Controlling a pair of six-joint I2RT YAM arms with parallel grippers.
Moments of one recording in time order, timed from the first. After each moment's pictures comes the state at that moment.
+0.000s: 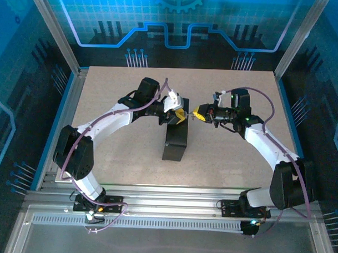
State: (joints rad) left arm -0.47 1.67 1.31 -0.34 0.77 0.56; right arm 0.23 1.38 0.95 -0.11 -0.89 1.06
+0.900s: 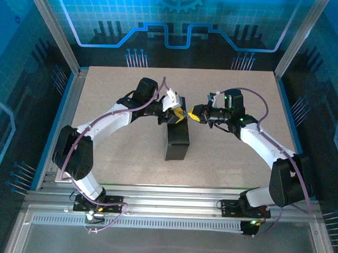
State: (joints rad) left arm -0.46 1.67 1.29 -0.31 0.77 0.51; right arm 0.30 1.41 0.95 -0.05 -0.84 1.12
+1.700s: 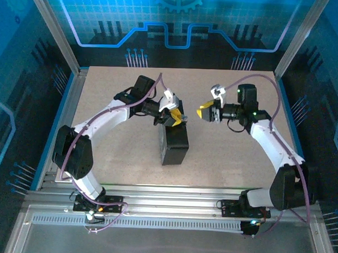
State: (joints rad) left arm -0.42 1.68 1.38 -0.54 0.96 0.63; right arm 0.18 1.34 1.03 -0.29 -0.95 -0.17
